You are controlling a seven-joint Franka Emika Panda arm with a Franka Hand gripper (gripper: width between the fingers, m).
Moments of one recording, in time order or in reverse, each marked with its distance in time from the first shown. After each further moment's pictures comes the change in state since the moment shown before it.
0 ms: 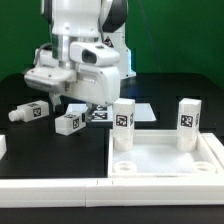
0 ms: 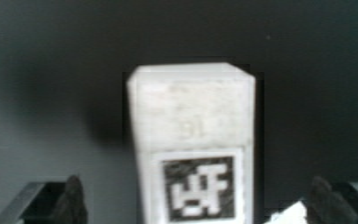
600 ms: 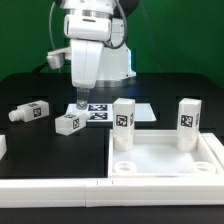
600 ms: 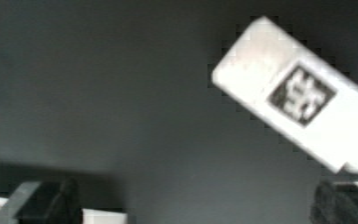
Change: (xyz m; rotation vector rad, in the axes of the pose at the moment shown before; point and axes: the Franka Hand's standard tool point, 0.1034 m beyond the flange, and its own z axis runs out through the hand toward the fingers) arm -0.009 0.043 -0.023 -0.034 -0.029 0.907
